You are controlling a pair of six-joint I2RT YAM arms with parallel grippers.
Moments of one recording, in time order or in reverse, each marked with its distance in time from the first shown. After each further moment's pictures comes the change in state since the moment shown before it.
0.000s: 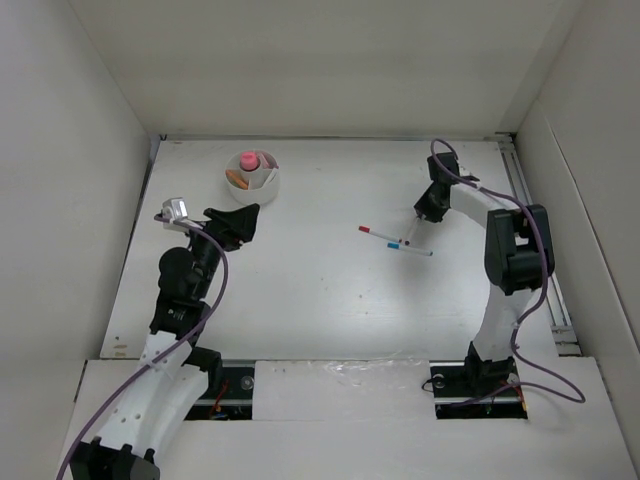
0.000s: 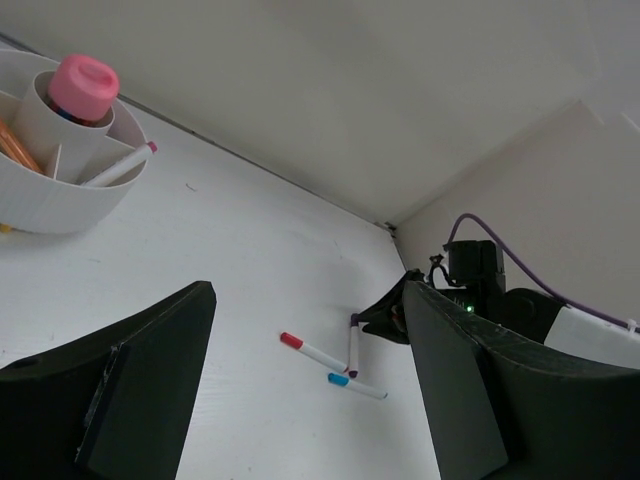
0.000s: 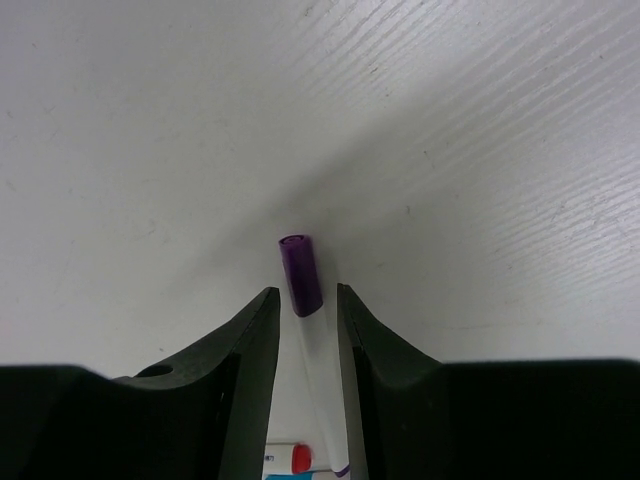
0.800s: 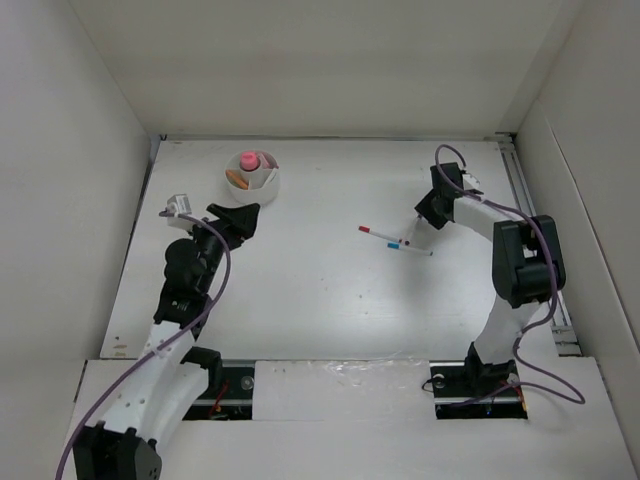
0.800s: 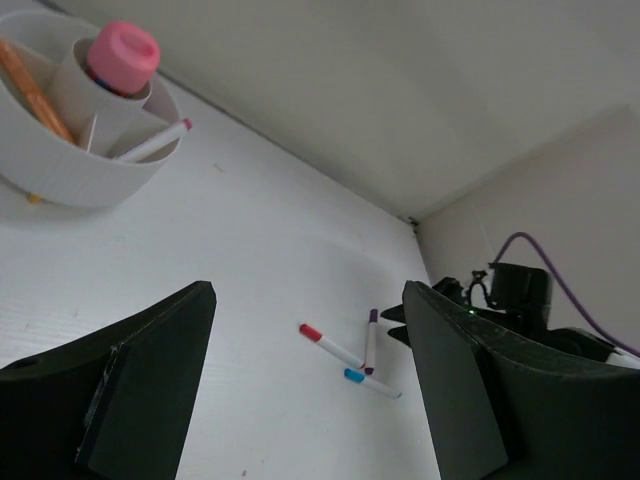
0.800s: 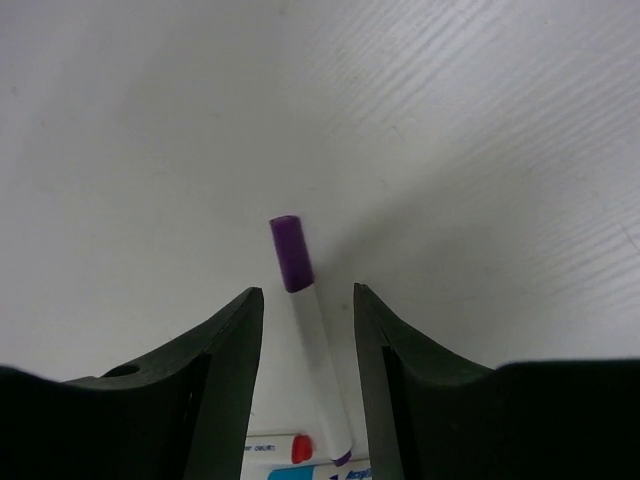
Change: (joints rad) left arm 0.023 0.116 0.000 -0.010 -0.010 -0.024; right arm 0.008 -0.122 -0.185 0.148 0.058 0.073
